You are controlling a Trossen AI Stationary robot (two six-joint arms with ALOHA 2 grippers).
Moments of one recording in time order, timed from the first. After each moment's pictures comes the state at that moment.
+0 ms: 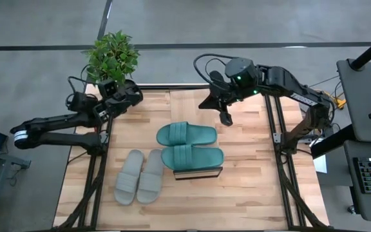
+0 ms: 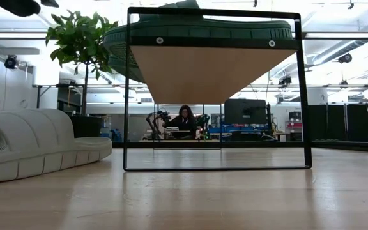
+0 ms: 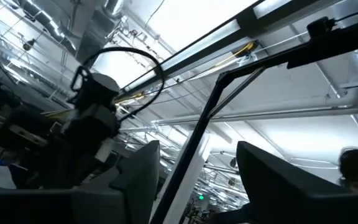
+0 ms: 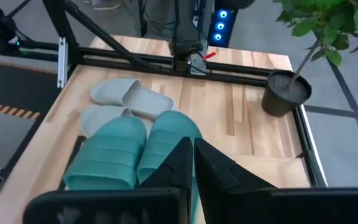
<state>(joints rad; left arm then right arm) 0.33 0.85 0.64 1.03 0.44 -0.95 -0.17 1.58 2.00 -1.00 -0.25 -0.21</state>
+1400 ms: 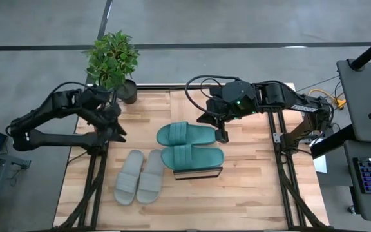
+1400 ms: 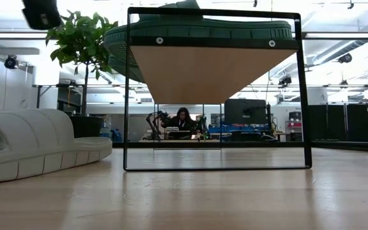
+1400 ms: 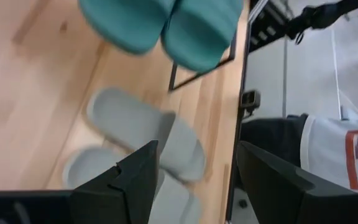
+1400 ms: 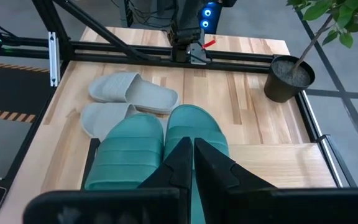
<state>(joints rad) 0.33 0.79 1.17 -1.25 0.54 -0.30 0.04 1.59 1.98 -0.99 0.00 -0.06</state>
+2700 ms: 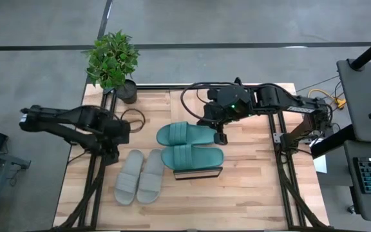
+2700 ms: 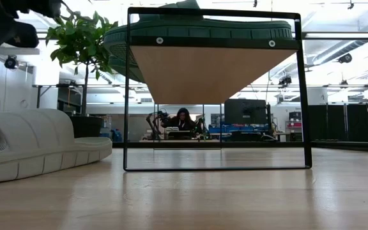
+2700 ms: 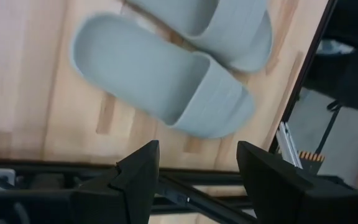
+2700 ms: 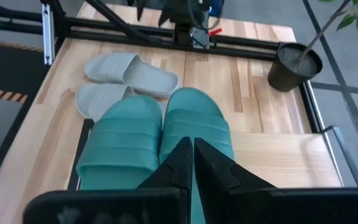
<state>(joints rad) -0.11 0.97 1.05 -1.42 0.35 -0.44 0.04 1.59 1.92 -0.99 0.00 -0.10</state>
